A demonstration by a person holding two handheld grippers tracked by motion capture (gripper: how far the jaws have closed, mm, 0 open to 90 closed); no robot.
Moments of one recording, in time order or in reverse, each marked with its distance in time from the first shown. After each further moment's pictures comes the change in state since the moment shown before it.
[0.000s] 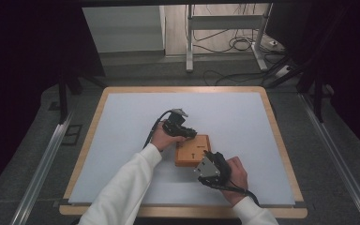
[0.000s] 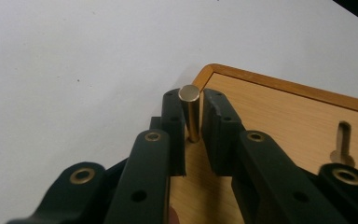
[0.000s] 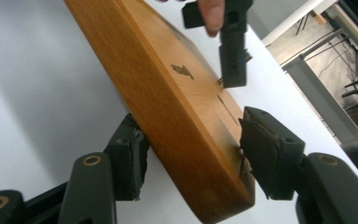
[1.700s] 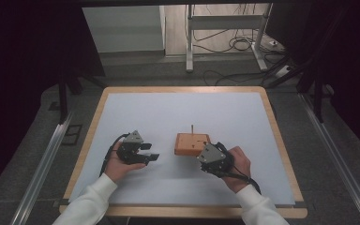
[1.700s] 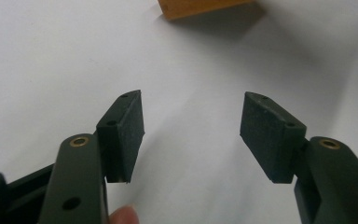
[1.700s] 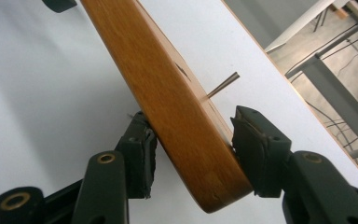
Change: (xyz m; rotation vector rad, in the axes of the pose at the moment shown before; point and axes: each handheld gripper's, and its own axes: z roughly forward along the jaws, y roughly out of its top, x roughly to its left) left arm -0.025 -0.126 -0.114 -0.063 0.201 0.046; right arm -0.035 0.017 -0.001 -0.010 0.070 0.047
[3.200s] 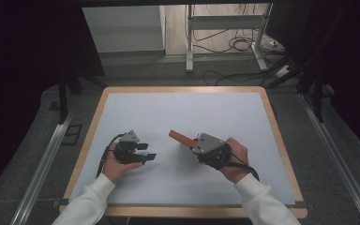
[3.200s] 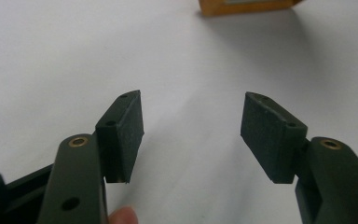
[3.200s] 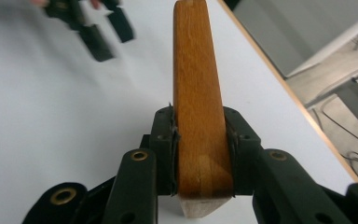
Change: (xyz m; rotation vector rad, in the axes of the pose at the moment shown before) left arm 0.009 -0.007 -0.003 -0.006 -0.004 -0.048; right arm -0.018 0.042 -0.020 -0.050 0.144 -0.022
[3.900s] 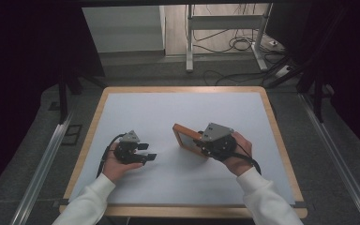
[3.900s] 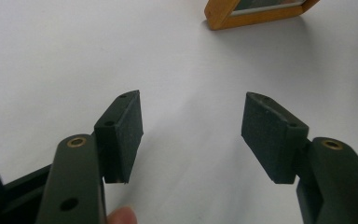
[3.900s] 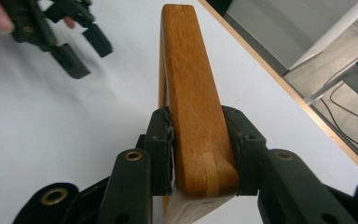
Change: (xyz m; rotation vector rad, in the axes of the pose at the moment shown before) left arm -0.001 0.001 0.000 0.003 -0.005 0.010; right arm -0.029 -0.005 0.003 -0.030 0.002 0.118
